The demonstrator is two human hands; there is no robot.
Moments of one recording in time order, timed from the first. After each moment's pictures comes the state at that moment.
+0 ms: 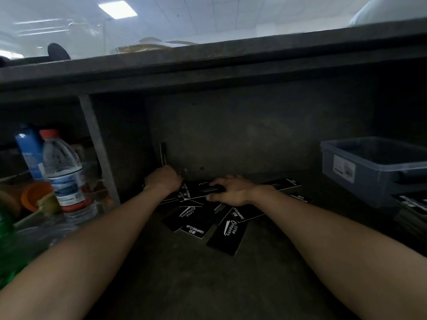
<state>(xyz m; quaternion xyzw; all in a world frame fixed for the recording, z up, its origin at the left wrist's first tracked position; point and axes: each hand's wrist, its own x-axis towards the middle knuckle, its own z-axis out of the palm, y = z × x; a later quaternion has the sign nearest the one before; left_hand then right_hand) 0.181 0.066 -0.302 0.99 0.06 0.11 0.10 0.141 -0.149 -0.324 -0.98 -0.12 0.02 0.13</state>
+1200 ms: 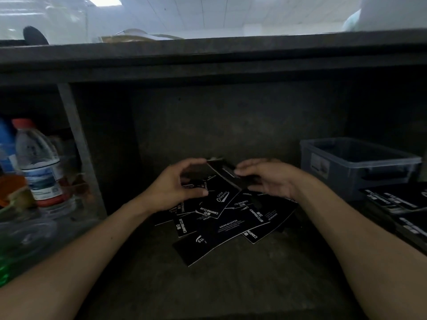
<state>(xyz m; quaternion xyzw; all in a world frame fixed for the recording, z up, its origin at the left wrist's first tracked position) 0.096 0.034 -0.308 0.82 -0.36 0.10 0.43 0.053 -0.221 -0.279 -0.71 0.01 0.06 0.70</state>
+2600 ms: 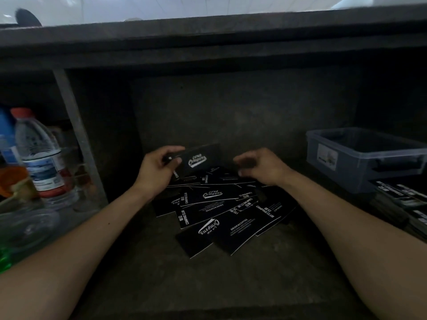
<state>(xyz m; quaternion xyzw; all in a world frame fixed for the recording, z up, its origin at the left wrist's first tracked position) 0.123 0.051 -0.320 0.76 -0.22 0.21 0.58 0.109 -0.231 -0.316 -0.92 -0.10 -0.13 0.36</state>
